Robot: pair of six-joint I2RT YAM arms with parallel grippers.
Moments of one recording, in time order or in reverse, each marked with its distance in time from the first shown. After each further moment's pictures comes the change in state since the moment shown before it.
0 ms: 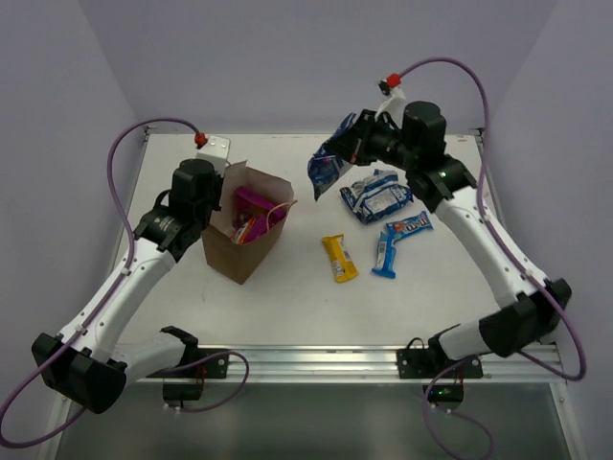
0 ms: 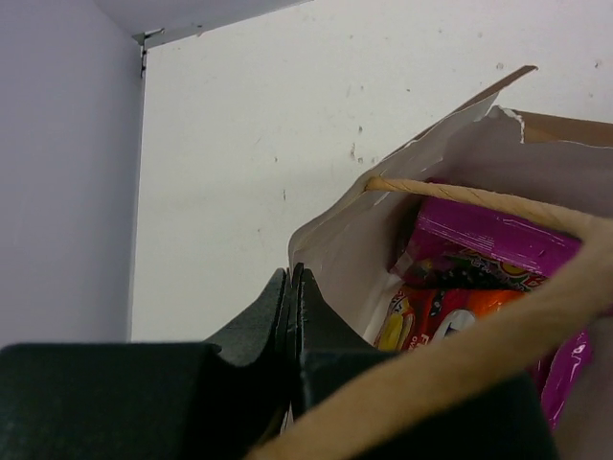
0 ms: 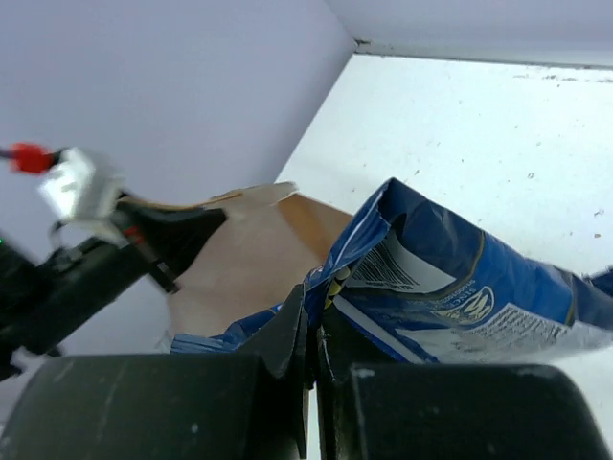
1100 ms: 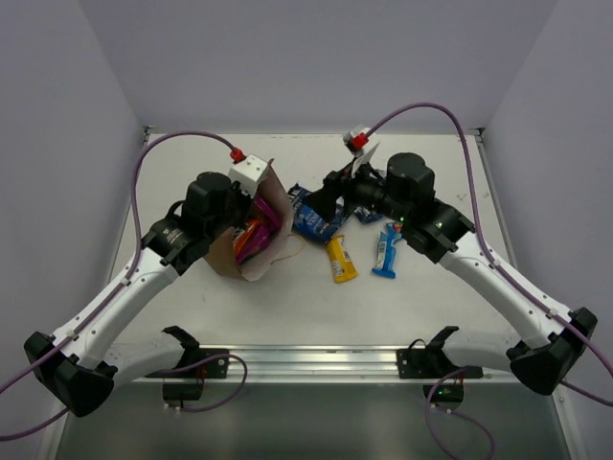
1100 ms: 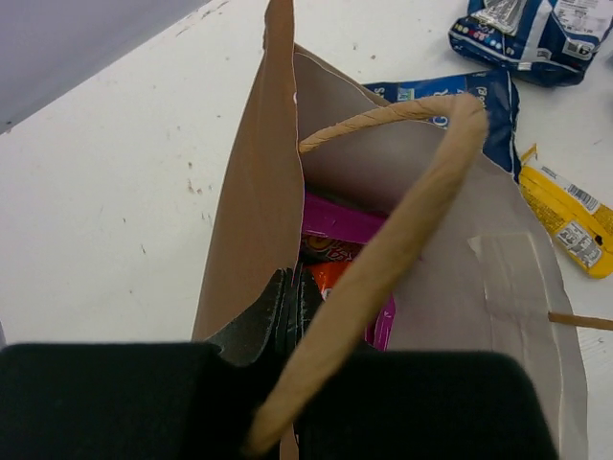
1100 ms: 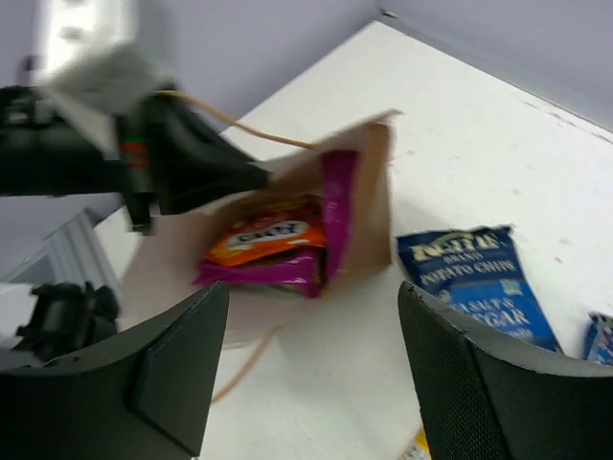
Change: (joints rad) left arm -0.159 -0.040 -0.014 -0.020 0.290 0.041; right arm 0.199 -0.129 -0.251 0.071 0.128 -0.369
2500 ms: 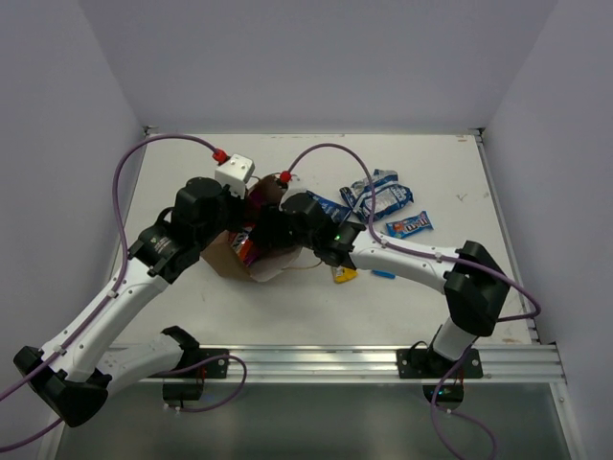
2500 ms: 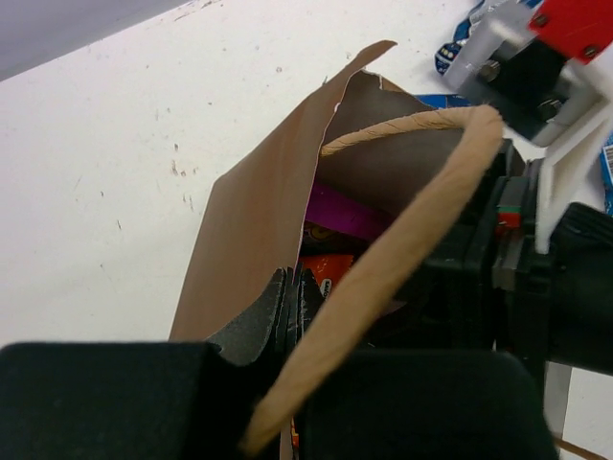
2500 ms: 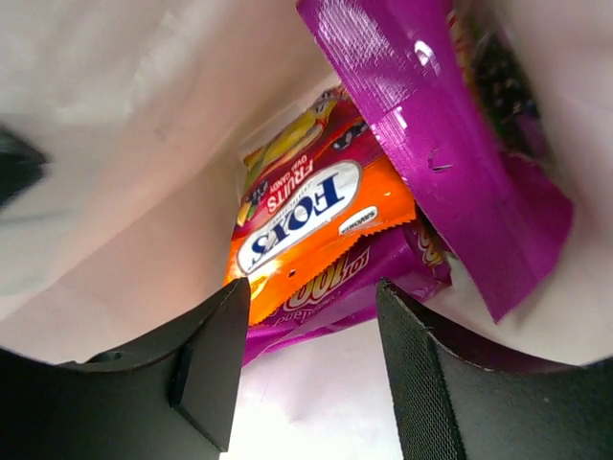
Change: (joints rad) left arm -0.024 -0.070 0.002 -0.050 -0.029 -0.145; right arm 0.346 0.470 -0.006 0.208 0.341 0.503
